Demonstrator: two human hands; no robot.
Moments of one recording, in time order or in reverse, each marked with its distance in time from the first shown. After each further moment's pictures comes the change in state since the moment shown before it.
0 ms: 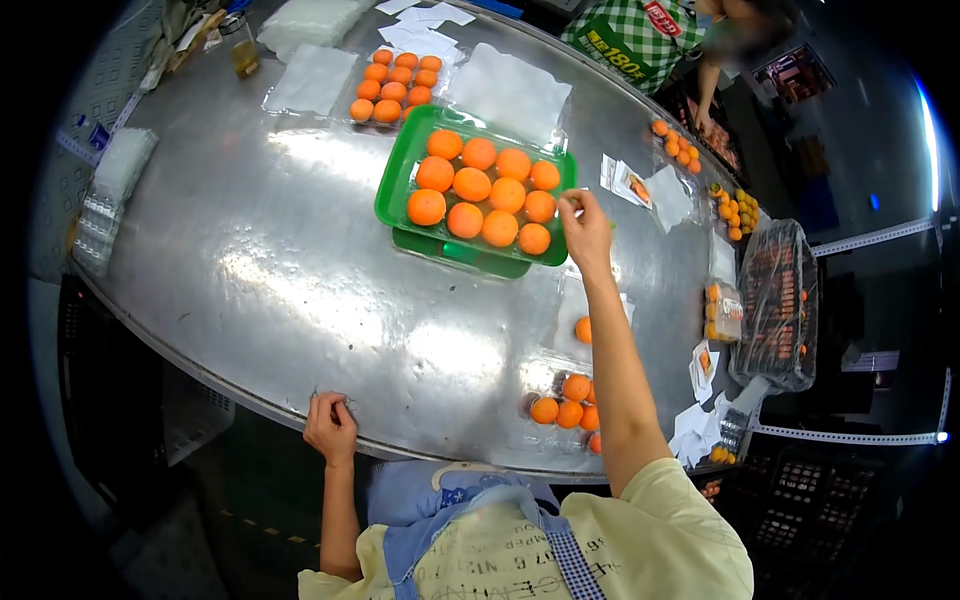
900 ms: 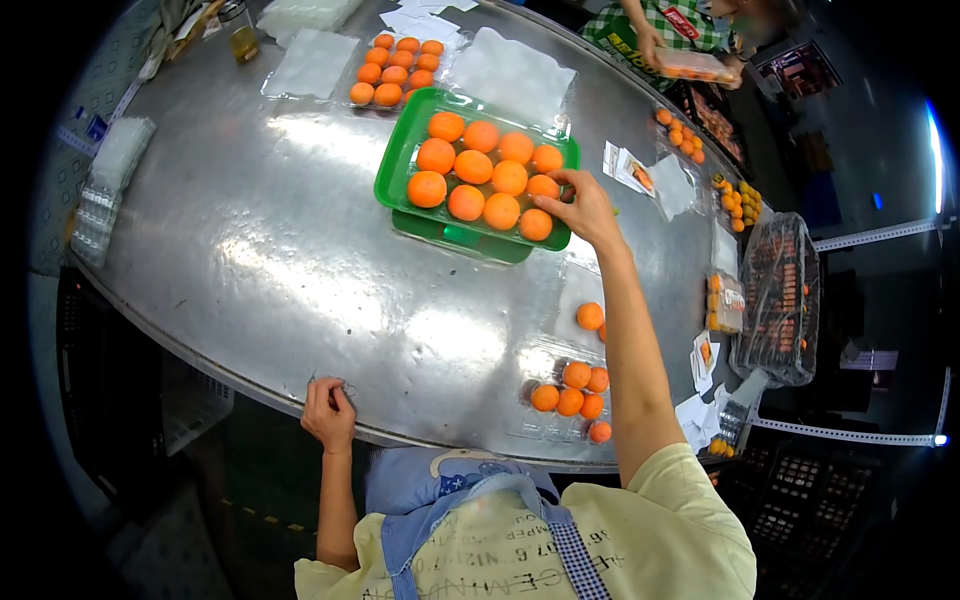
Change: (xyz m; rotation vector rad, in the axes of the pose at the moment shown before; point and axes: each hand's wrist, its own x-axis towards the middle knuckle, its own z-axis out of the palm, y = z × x) left_hand -0.001 -0.001 0.001 0.005 0.011 0.027; right_hand 0.017 -0.006 -0.008 -0.176 -0.281 -0.173
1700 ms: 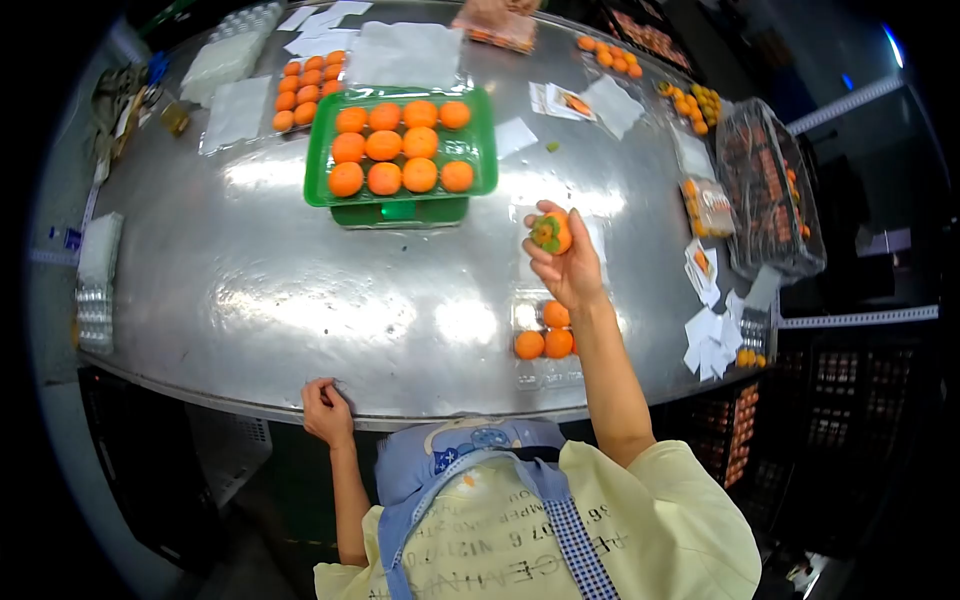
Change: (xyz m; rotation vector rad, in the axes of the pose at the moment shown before) left_hand -0.010 -0.004 0.004 0.093 -0.039 0.014; right_hand -0.183 -0.003 -0.022 1.901 -0.015 0.295
